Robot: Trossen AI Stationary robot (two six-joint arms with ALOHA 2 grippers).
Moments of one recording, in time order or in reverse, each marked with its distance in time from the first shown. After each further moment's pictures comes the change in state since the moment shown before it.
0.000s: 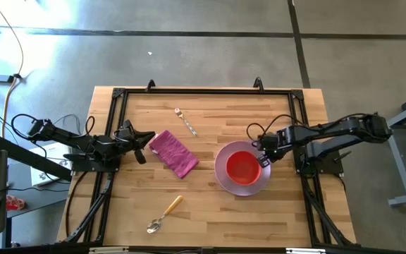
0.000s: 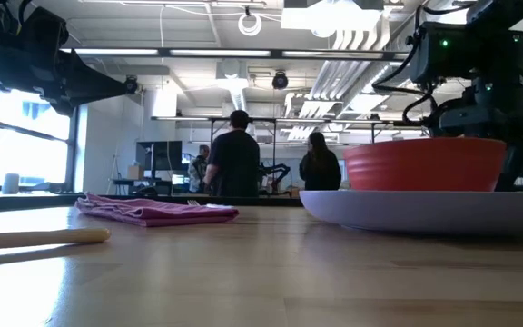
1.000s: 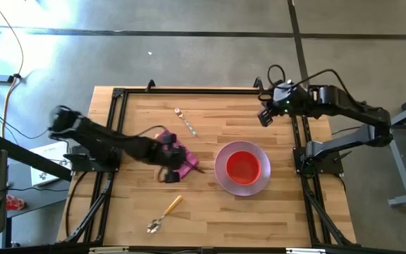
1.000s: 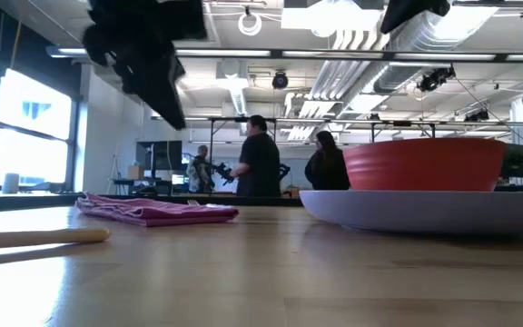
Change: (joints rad) left arm 0.066 1.286 1.021 -0.825 0.429 -0.130; right arm -0.142 -0.019 0.888 -0.317 0.422 -0.477
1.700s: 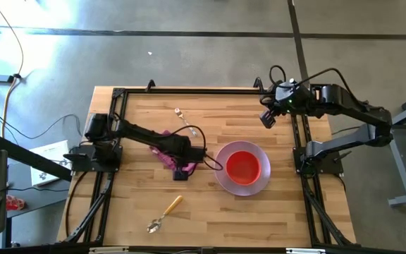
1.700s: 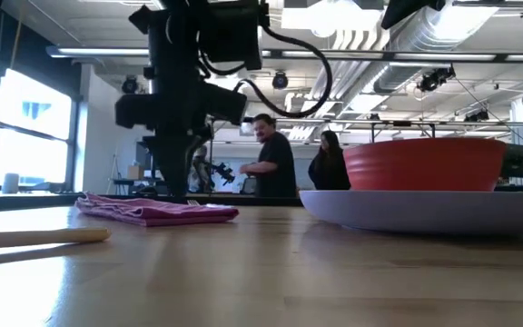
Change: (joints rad) left arm 0.131 0.368 0.228 -0.230 0.212 0.146; right arm 0.004 0.000 0.026 -0.018 -0.001 -0.153
